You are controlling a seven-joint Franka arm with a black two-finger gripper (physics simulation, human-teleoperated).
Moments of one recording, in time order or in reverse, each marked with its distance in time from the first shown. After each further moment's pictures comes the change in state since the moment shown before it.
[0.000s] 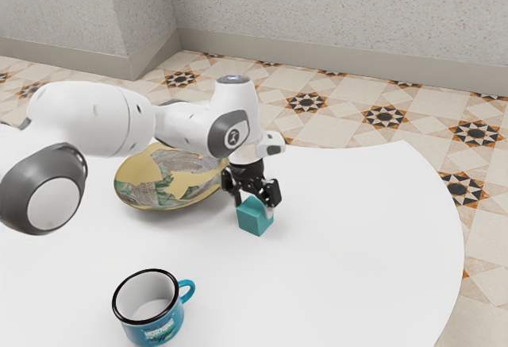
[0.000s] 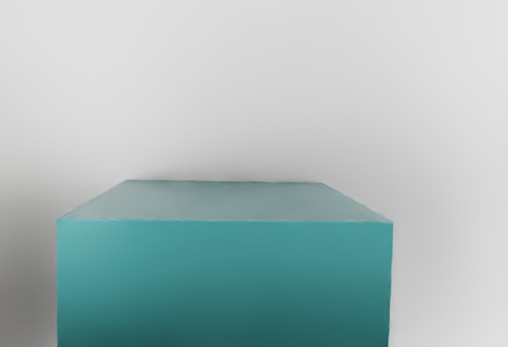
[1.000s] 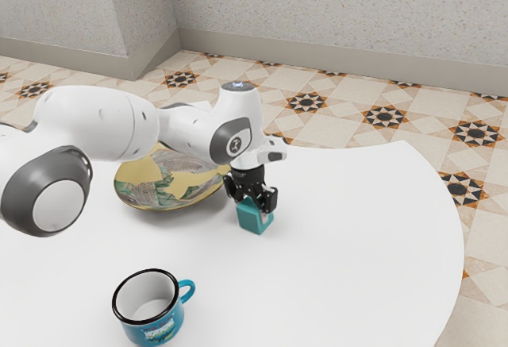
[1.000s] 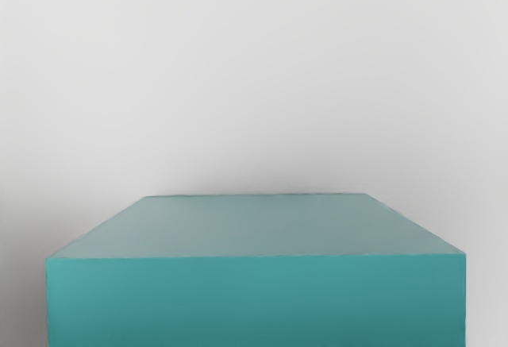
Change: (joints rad) arm 0.000 0.025 -0.006 0.002 0.058 0.031 0.007
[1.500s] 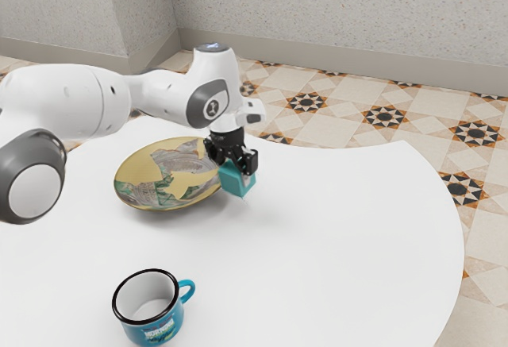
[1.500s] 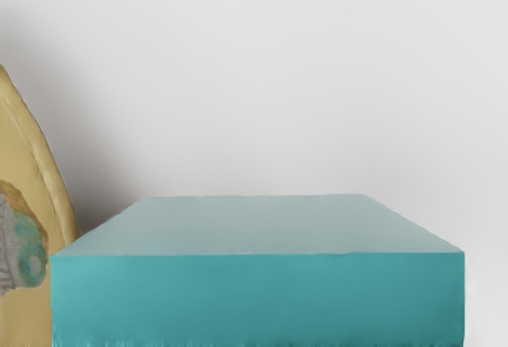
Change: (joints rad) arm 0.067 -0.091 0.002 0.037 0.051 -0.049 0.021
